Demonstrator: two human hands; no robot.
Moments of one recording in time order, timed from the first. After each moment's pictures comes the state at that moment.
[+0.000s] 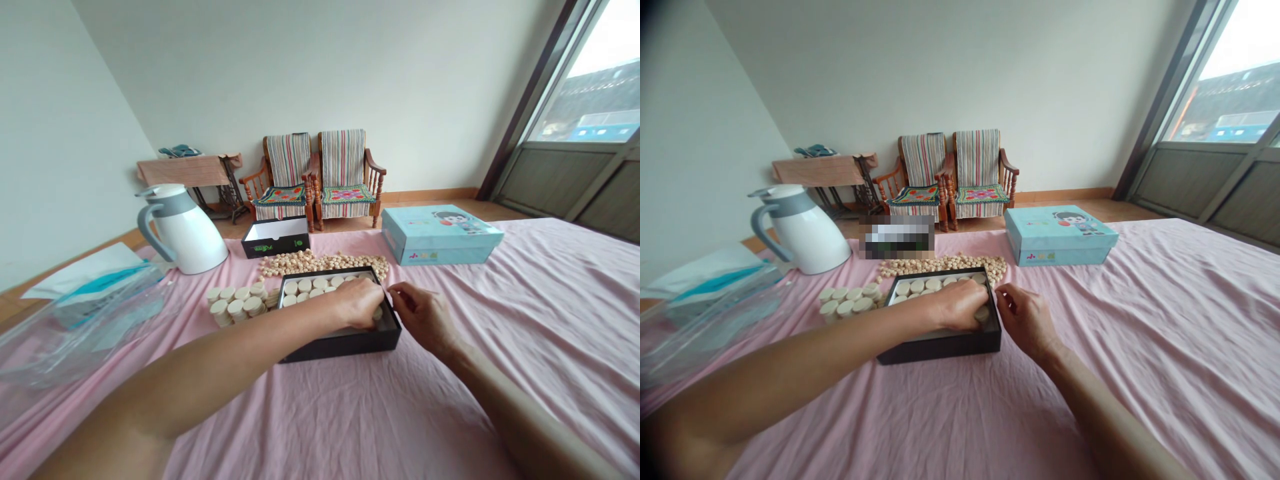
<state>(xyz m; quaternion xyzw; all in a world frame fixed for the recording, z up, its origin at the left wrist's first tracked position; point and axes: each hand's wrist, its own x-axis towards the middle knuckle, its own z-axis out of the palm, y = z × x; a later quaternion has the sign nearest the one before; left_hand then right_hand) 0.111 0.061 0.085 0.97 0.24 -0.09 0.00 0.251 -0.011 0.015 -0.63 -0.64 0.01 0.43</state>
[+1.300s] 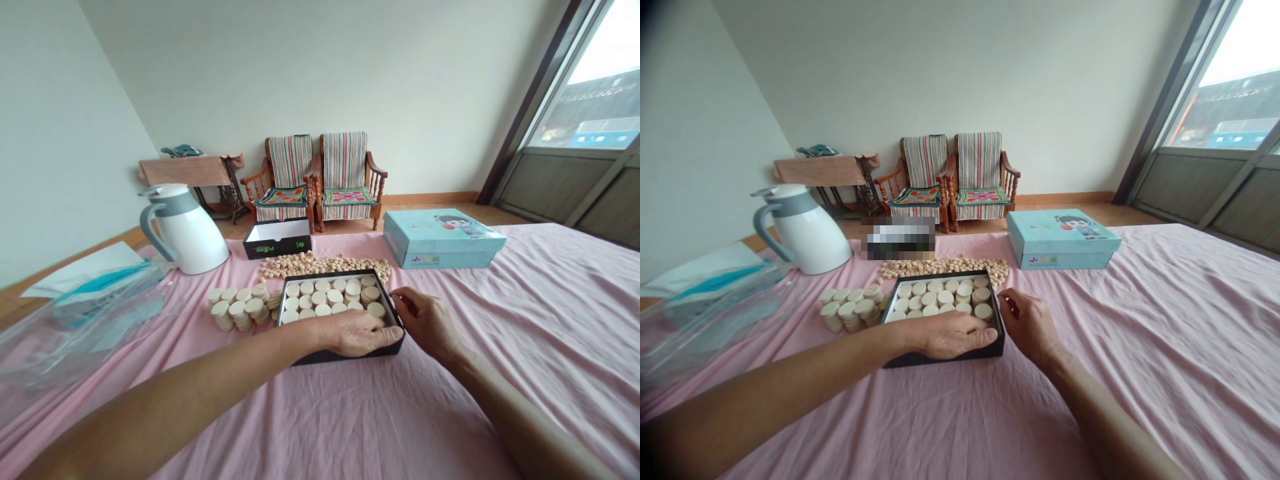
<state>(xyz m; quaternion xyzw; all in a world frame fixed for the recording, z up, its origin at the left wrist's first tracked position) 0.074 0.043 0.079 0.92 0.20 -0.09 0.32 0.249 -0.012 0.015 -0.65 -0.64 0.04 0.42</state>
